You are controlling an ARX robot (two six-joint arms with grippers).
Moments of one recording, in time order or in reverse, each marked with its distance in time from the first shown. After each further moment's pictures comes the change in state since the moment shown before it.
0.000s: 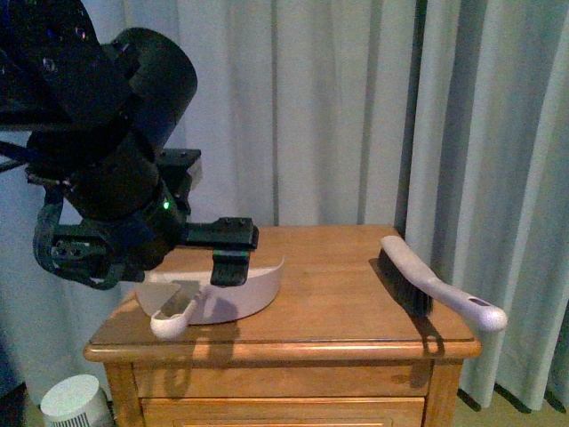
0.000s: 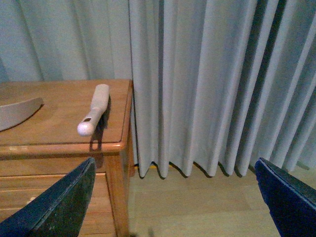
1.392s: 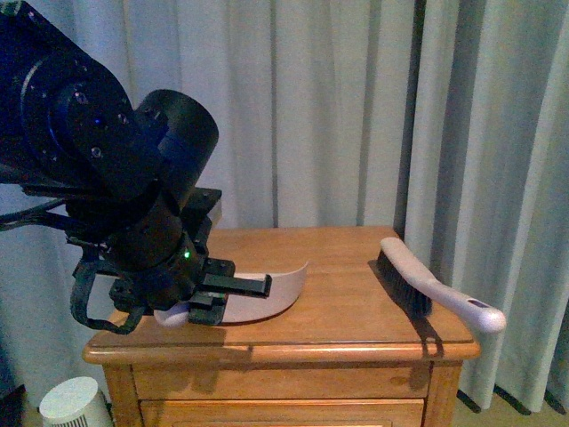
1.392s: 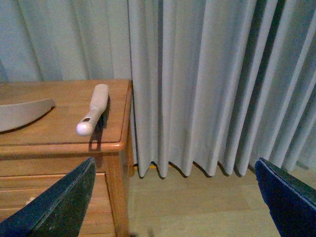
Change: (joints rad) left arm -0.015 0.042 -0.050 0.106 -0.022 0.061; right arm 0.000 0.000 0.000 0.000 0.000 0.000
